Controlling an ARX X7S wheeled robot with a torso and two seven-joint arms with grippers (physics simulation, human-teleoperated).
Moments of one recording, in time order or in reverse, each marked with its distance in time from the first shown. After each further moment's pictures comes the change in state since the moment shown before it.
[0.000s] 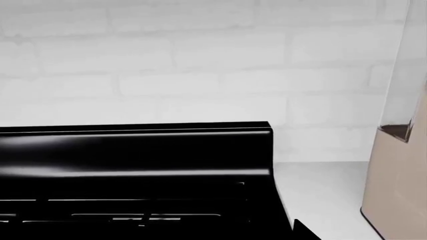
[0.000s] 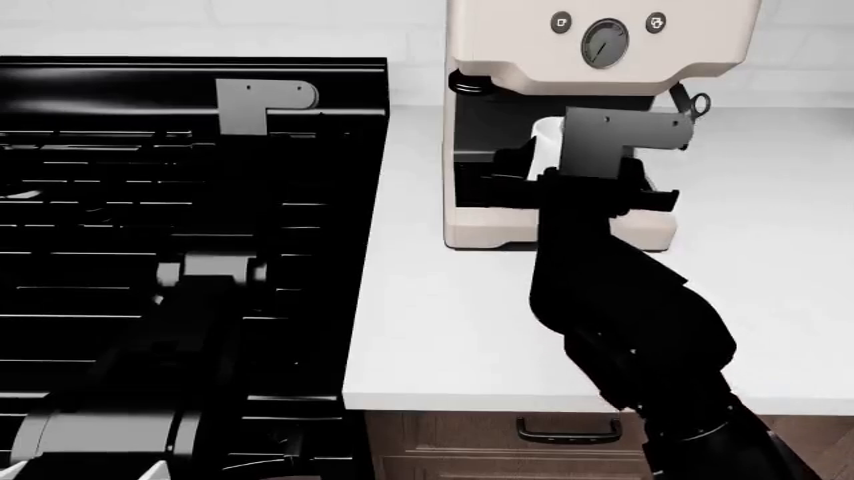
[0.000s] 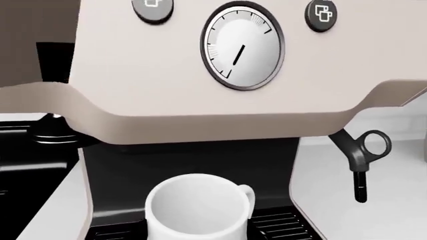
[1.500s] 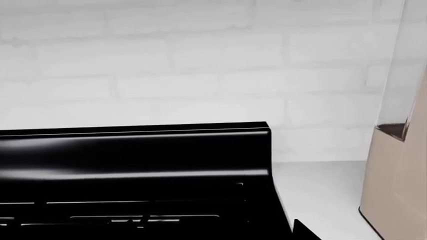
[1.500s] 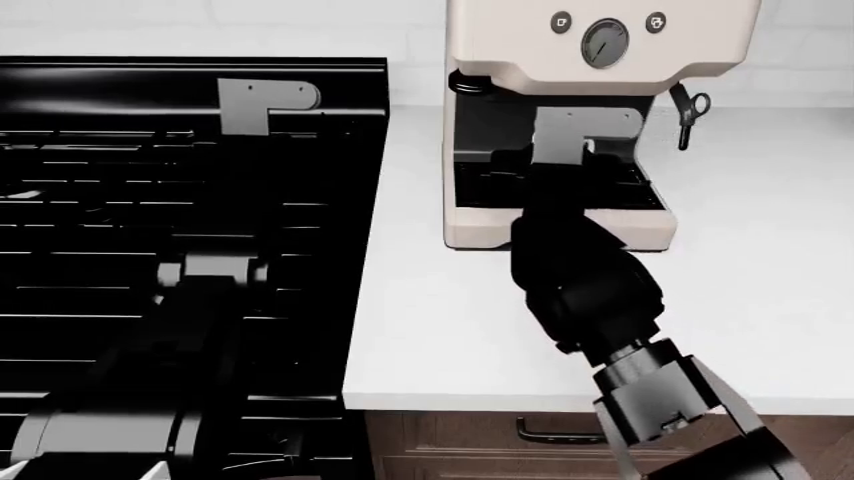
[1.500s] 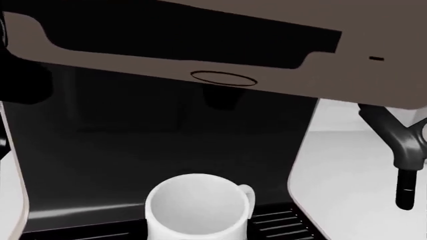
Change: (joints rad) left arm 0.001 0.000 0.010 0.000 0.000 0.004 0.003; right arm 0.174 -0.149 -0.068 0.618 -0.142 -0.239 -0.112
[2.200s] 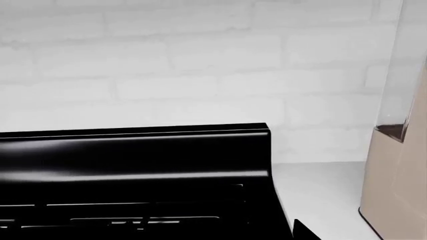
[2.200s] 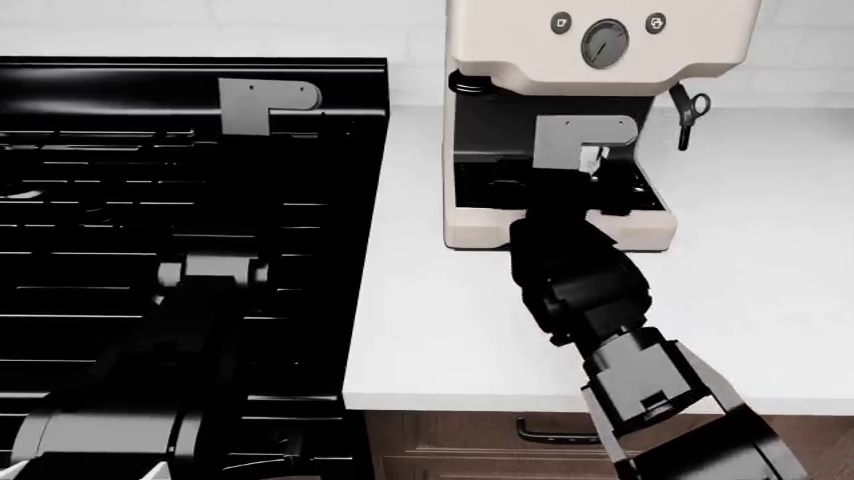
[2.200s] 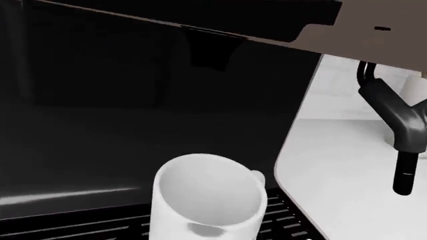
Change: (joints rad) left arm 0.000 0.001 0.007 0.000 -0.002 0.004 -0.002; right arm 0.054 -0.044 -0.014 0.216 -0.025 -0.065 -0.002
